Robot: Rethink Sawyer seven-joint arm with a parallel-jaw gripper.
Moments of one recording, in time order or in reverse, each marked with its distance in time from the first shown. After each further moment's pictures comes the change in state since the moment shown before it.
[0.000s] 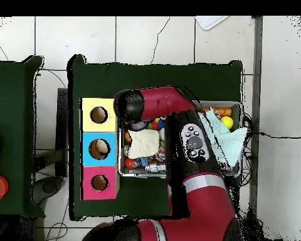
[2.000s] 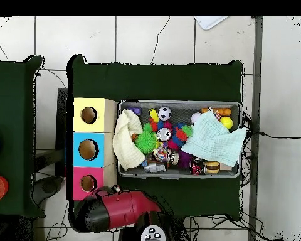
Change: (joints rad) arm 0.190 -0.413 -0.170 0.926 0.243 -0.638 0.013
